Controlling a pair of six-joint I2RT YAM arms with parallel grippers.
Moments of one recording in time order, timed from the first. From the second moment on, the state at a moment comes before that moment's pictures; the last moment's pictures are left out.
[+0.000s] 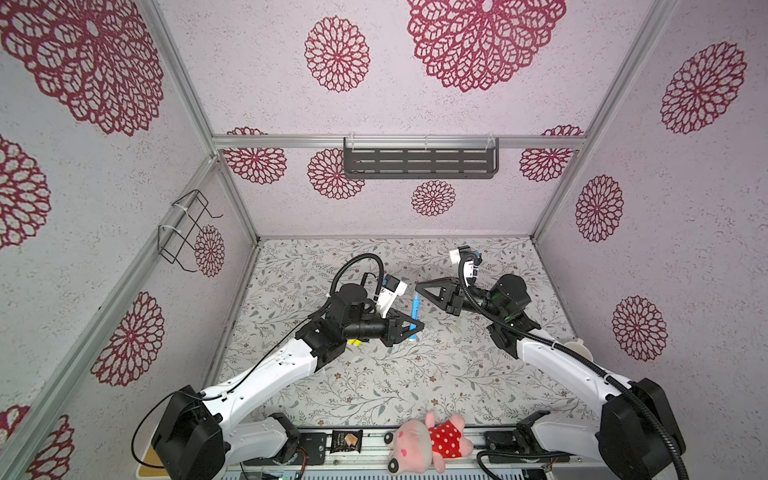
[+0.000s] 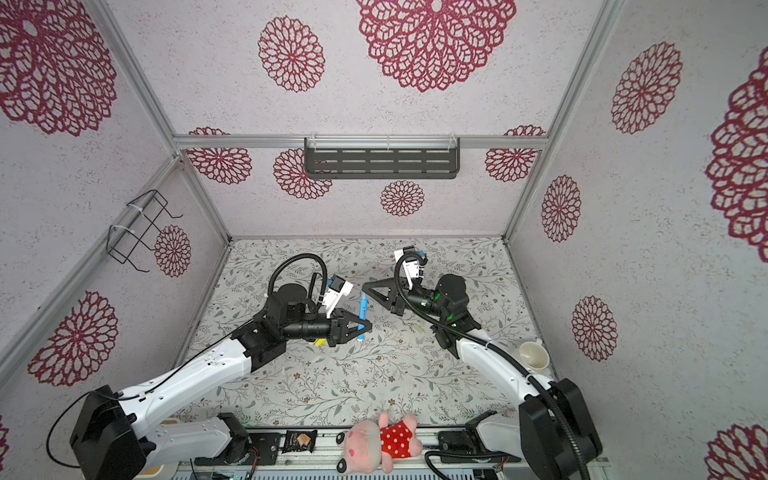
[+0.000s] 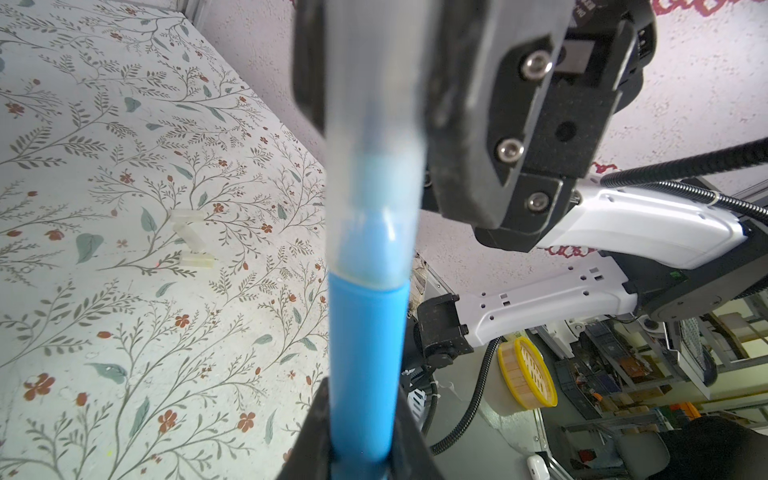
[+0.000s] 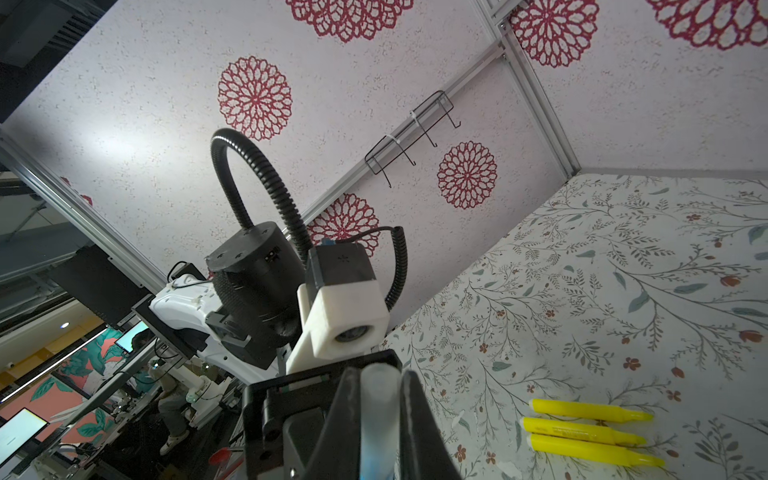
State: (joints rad) left arm -0.72 1.22 0.87 0.03 0.63 -0.53; right arm 0.50 1.24 0.77 0.66 -0.89 0.81
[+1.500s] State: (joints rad) left arm -0.64 1.18 0.83 -0.01 0.80 -0.53; right arm 0.64 1.16 0.73 0.52 -0.66 0.66
